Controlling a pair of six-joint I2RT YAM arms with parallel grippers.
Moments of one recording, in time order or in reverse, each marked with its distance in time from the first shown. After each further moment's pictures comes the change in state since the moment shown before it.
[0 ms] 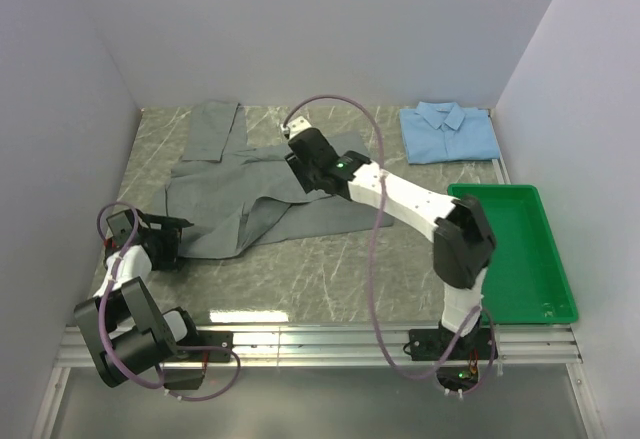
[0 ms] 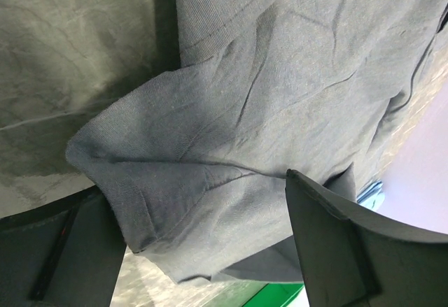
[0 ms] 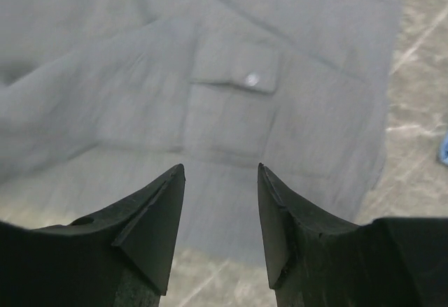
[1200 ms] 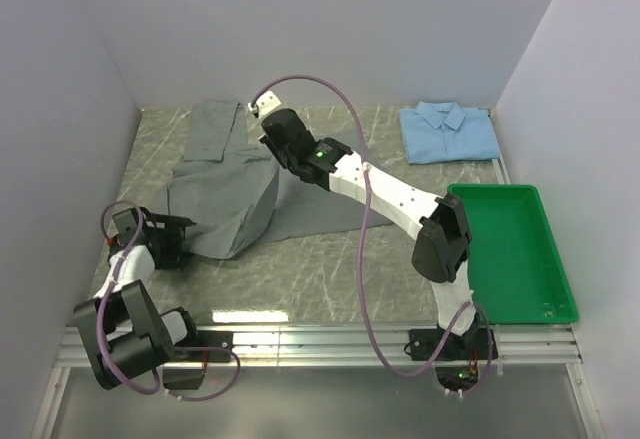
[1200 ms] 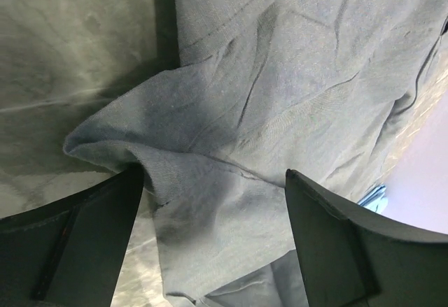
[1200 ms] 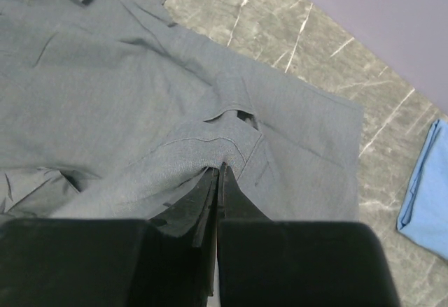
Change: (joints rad) left arm -0.058 -0.003 0.004 0.002 -0.051 -0.049; right arm 0.068 0.088 0.291 0.019 0.051 -0.126
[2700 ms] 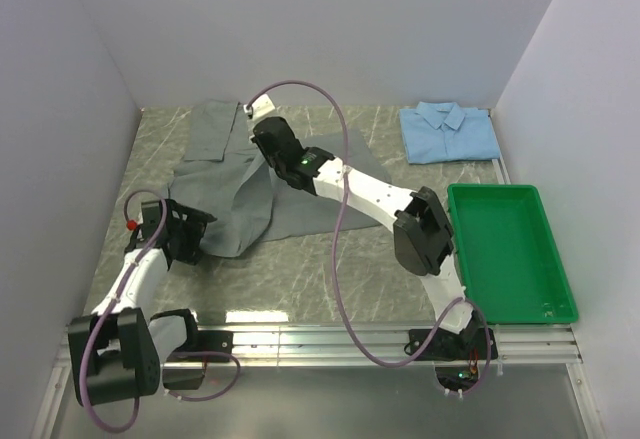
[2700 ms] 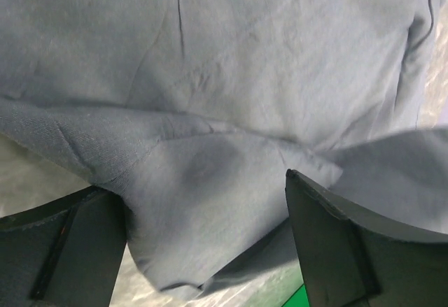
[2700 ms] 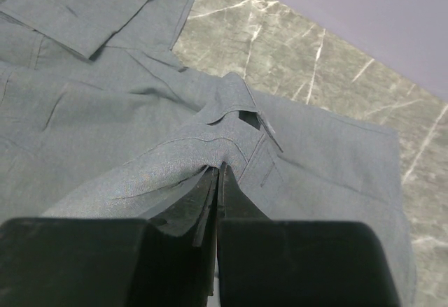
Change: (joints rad) left arm -0.275 -0.113 0.013 -0.034 -0.136 -0.048; right arm 0.000 0.134 -0.003 0.245 0.045 0.055
